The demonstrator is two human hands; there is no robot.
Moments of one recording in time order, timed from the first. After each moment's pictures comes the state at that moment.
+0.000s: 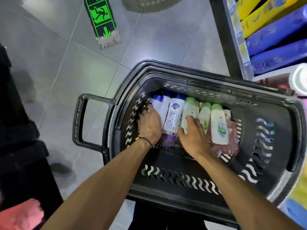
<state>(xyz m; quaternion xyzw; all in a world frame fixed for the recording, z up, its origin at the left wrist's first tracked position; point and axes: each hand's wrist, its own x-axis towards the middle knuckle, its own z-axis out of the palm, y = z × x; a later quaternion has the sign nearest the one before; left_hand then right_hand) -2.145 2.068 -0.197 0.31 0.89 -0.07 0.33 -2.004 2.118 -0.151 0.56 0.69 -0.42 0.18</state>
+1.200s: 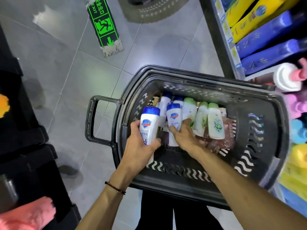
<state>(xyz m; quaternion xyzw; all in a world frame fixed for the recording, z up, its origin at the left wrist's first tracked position) -2.154 2.000 -0.031 0.13 0.81 0.26 0.51 -2.024 2.105 -0.116 0.62 0.51 -0.58 0.13</state>
